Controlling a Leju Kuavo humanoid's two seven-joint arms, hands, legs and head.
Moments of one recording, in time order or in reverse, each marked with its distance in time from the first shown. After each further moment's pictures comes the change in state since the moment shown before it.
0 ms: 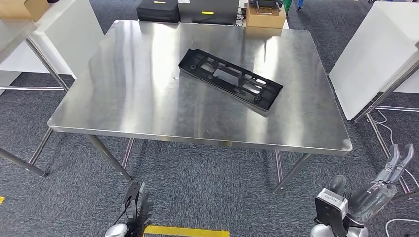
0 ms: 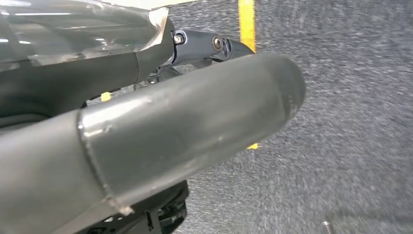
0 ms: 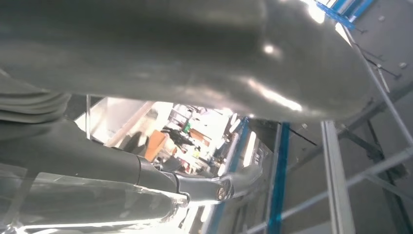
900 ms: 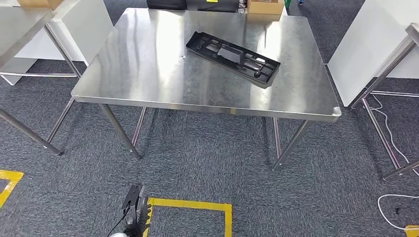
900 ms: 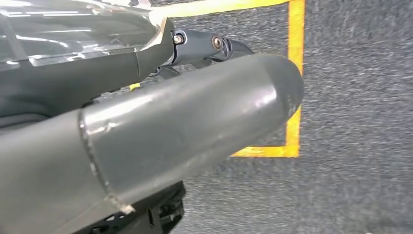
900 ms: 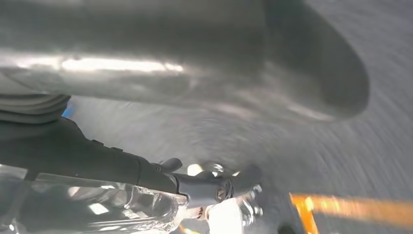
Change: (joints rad) left arm 0.164 0.080 -0.355 -0.246 0.240 0.170 0.074; right arm -0.166 -0.118 -0.702 1.355 0.379 0.088 0.782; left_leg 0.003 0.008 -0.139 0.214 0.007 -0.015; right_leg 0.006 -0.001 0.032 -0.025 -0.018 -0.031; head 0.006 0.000
